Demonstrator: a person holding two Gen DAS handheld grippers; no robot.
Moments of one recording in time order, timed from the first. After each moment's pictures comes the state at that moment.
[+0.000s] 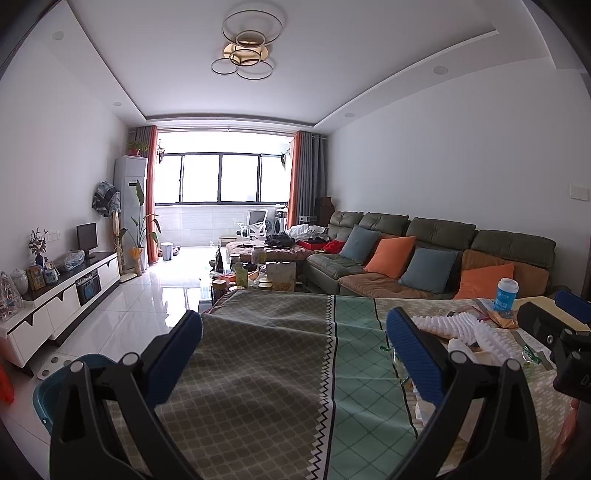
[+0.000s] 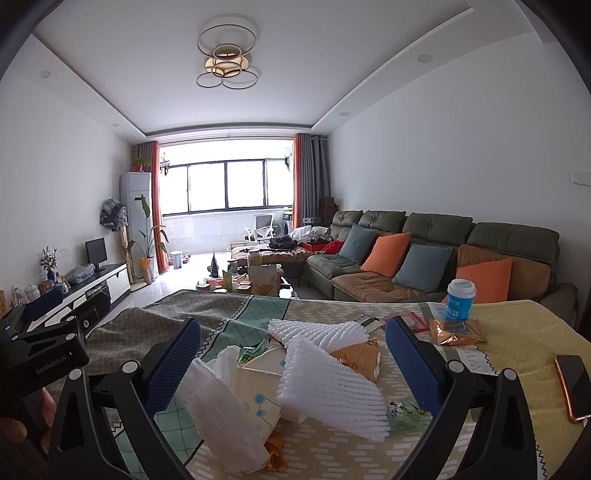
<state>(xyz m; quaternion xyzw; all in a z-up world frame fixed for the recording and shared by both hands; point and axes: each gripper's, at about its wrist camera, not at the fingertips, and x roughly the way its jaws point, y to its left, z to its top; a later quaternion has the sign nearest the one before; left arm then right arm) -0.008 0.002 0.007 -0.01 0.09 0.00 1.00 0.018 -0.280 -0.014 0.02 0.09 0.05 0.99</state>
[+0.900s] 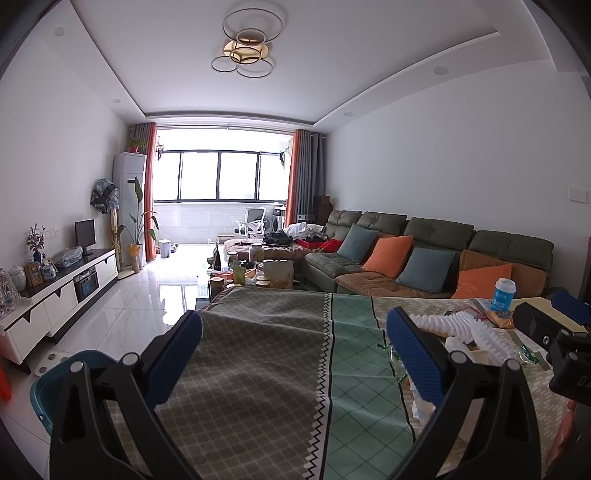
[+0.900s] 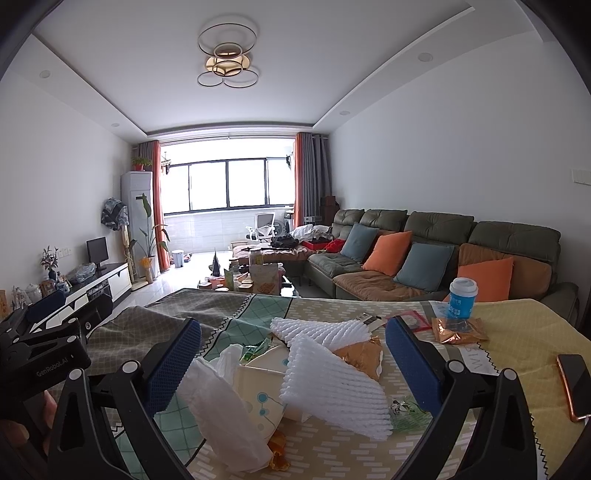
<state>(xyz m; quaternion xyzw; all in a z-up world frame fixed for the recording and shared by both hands) -0.010 0.001 0.005 -0.01 0.09 0.00 1.00 0.018 -0.280 -0.014 0.02 0.09 0.05 0.99</state>
